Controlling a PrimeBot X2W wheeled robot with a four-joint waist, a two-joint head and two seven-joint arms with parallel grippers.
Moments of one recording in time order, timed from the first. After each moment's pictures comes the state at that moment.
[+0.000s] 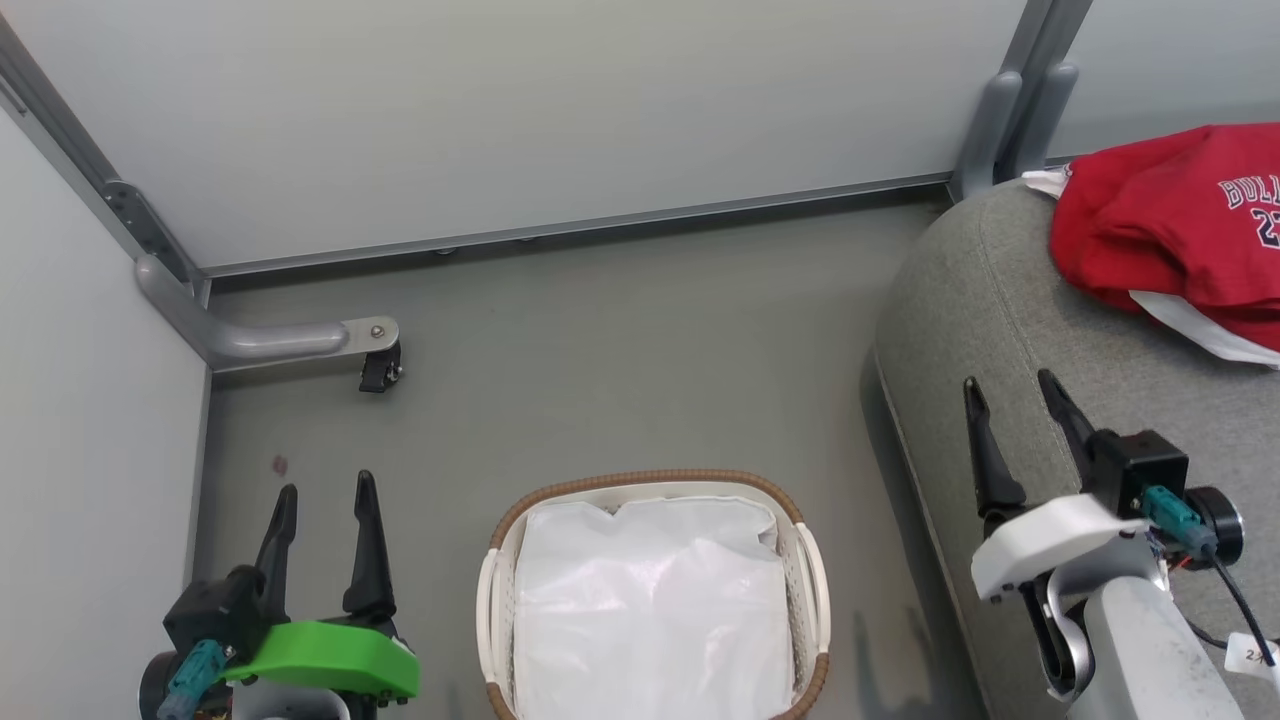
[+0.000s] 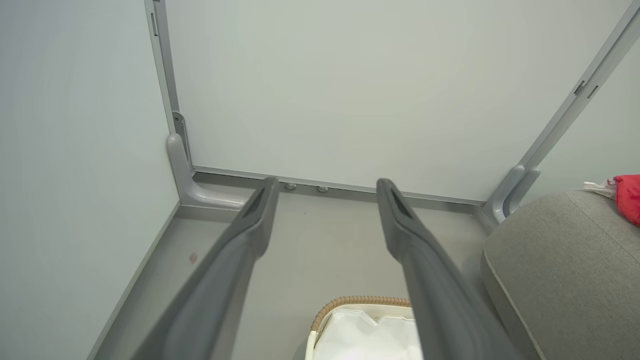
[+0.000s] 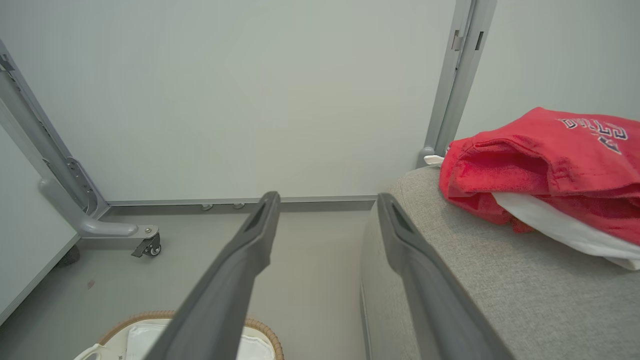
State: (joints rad) left arm -0.06 0.05 -0.05 0.28 -0.32 -0.09 -0.26; right arm -0.27 -0.05 -0.05 0.39 0.08 0.13 -0.26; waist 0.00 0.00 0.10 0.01
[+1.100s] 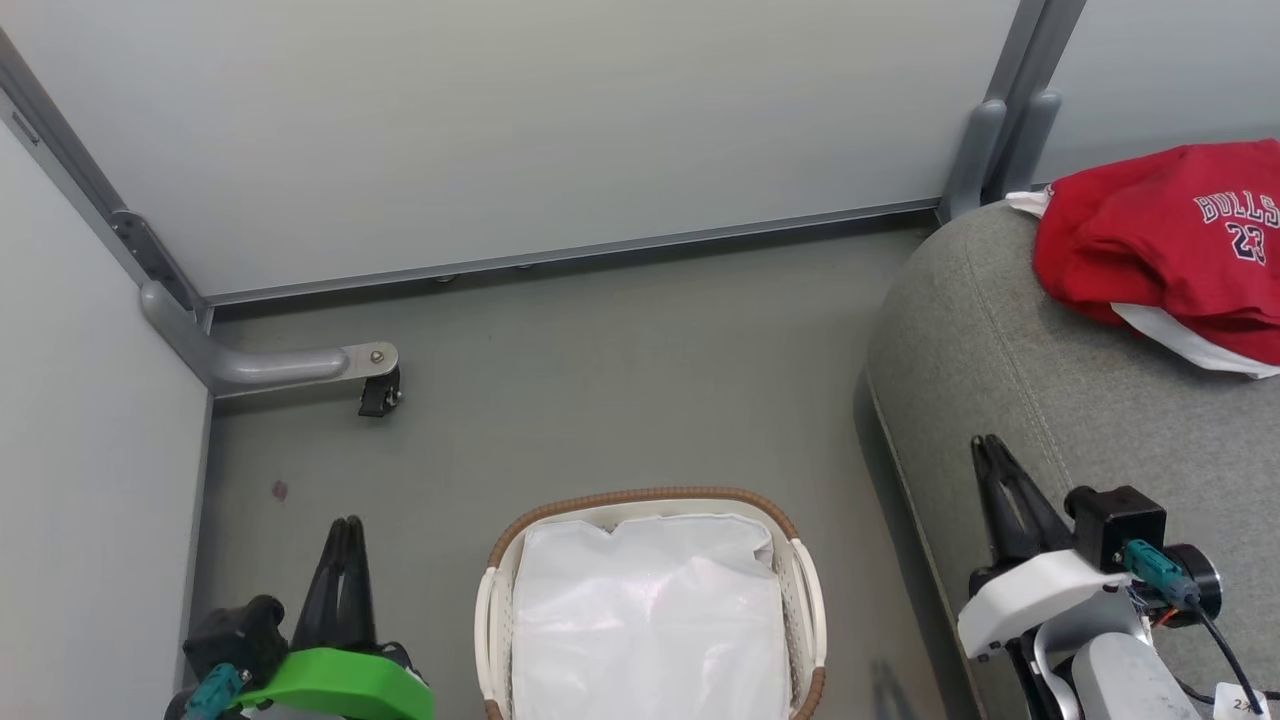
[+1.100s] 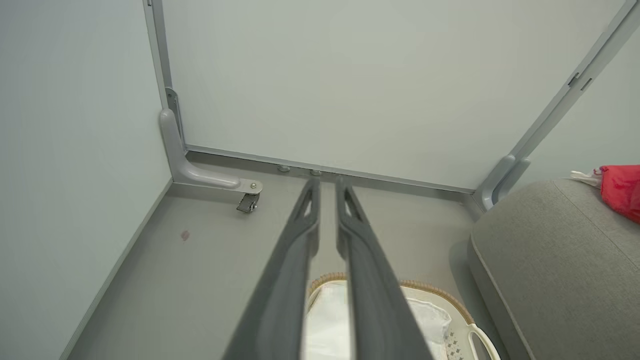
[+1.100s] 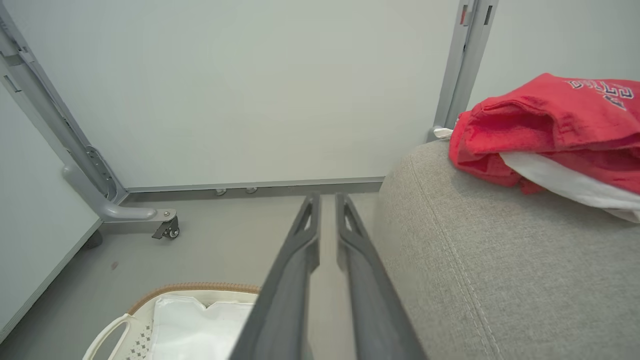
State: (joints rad) left arm -0.02 0.05 -0.07 0.31 -0.36 -0.09 -0.26; right arm -0.16 -0.04 -0.01 0.35 0.11 0.13 -0.26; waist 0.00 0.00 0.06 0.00
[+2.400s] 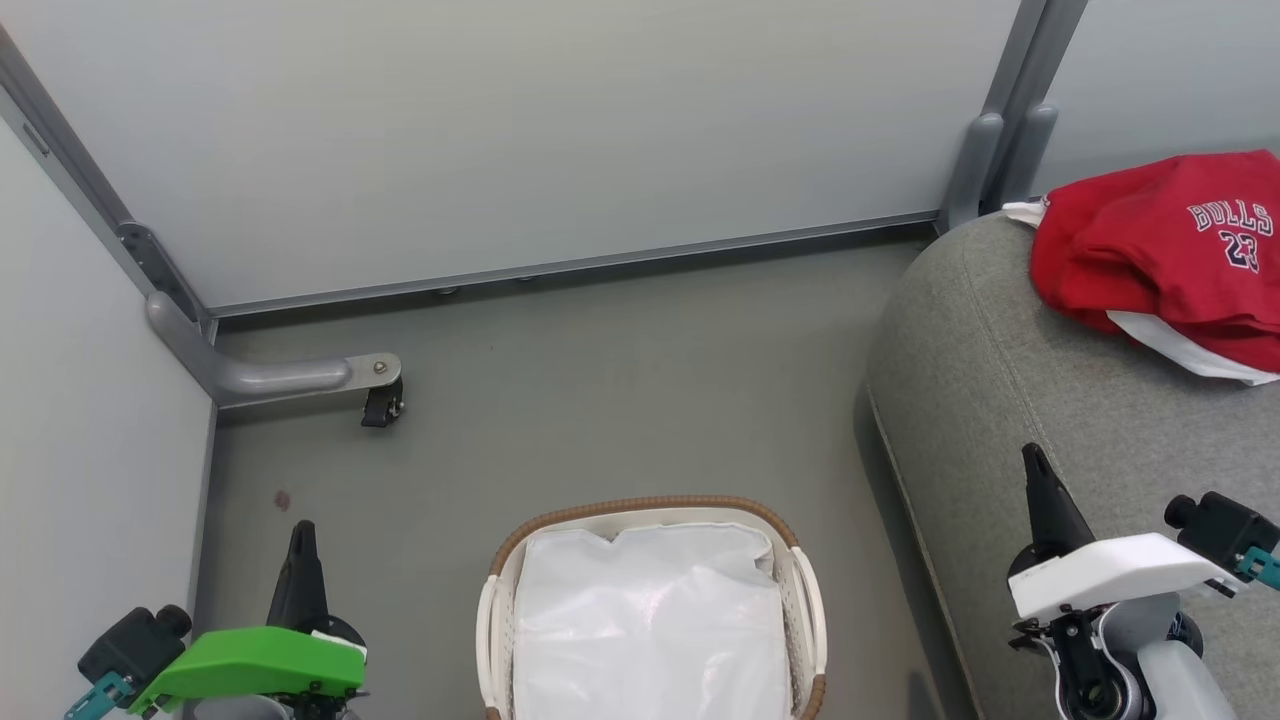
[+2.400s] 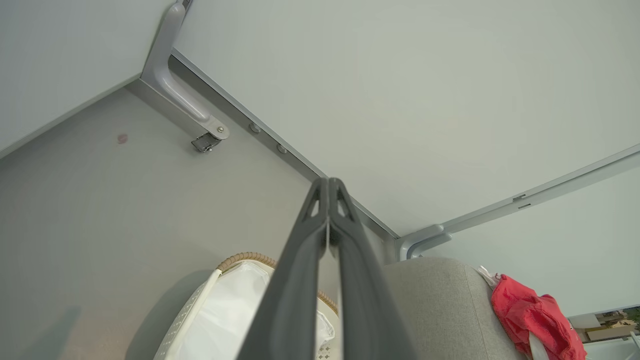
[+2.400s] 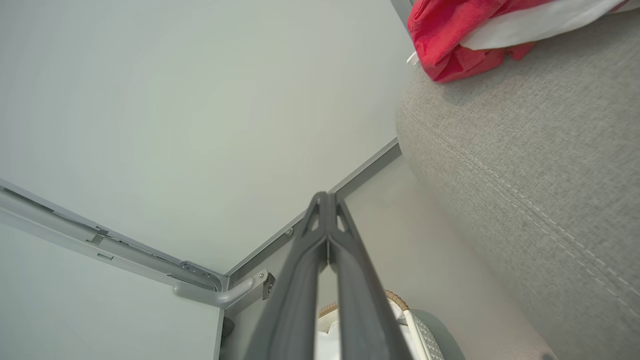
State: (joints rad) left arm -0.04 0.05 0.01 0.29 -0.92 -0.10 -0.09; right arm -0.14 -0.04 -0.05 0.31 0.78 0.13 -0.10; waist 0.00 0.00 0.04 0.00
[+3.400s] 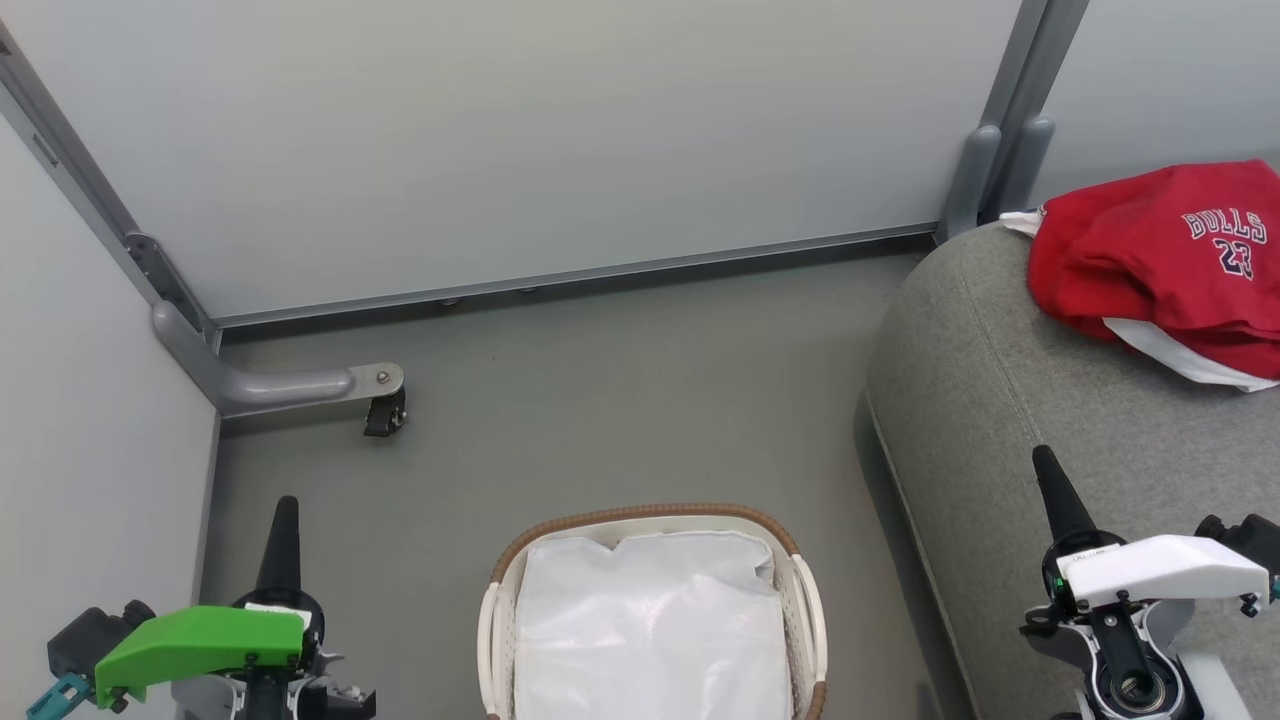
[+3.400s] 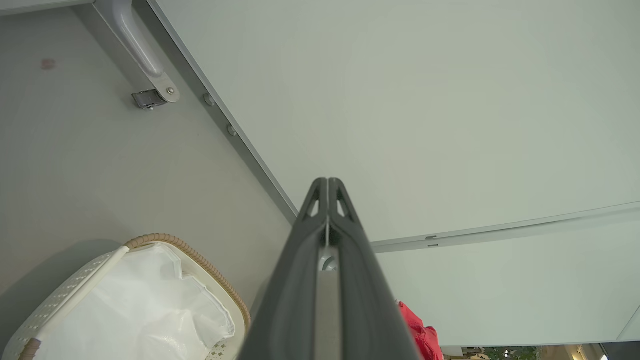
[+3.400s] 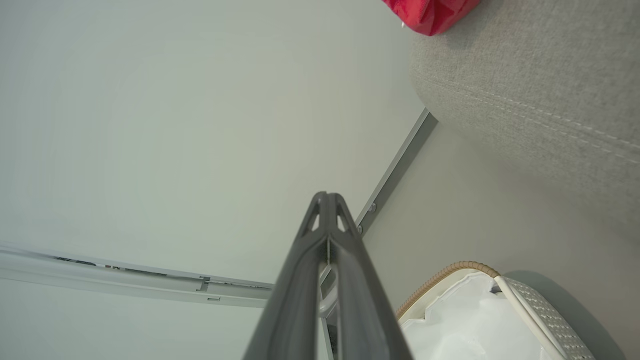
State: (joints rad) left arm -0.07 0.05 0.06 0.27 -1.27 -0.12 0.01; right arm -0.13 -0.04 -0.08 0.28 1.21 0.13 0.01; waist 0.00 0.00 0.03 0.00
